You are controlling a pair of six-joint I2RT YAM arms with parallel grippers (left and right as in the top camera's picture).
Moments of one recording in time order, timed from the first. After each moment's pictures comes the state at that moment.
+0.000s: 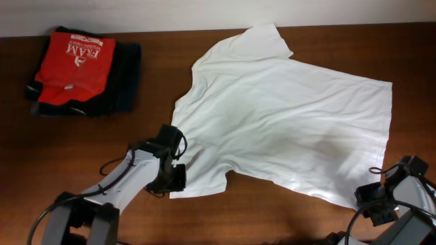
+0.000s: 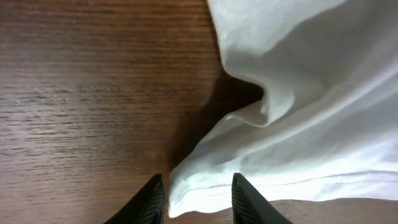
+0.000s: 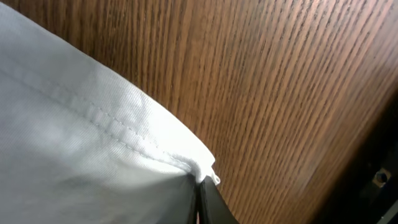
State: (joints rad) left arm -0.36 1.58 0.79 -0.82 0.10 -0.39; right arm -0.77 1.40 0.60 -0.83 0.08 0.60
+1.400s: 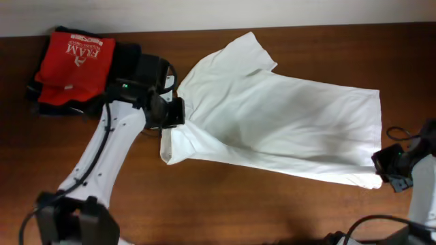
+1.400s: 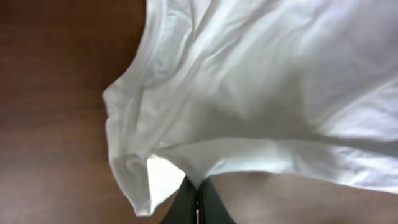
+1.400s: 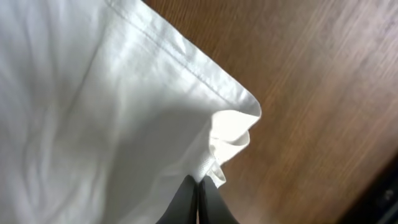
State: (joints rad) left arm -0.26 1.68 1.47 -1.06 0.16 -0.29; right arm -0.66 1.36 0.98 -1.01 -0.04 0.55
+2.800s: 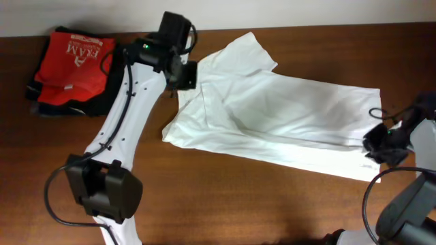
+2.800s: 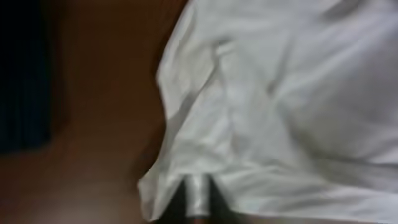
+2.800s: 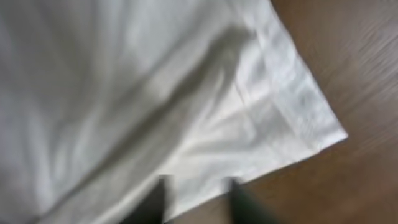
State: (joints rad) left arm -0.33 1.99 2.00 -1.18 -0.04 -0.21; right arm -0.57 1.67 1.16 -1.04 -0.15 0.40
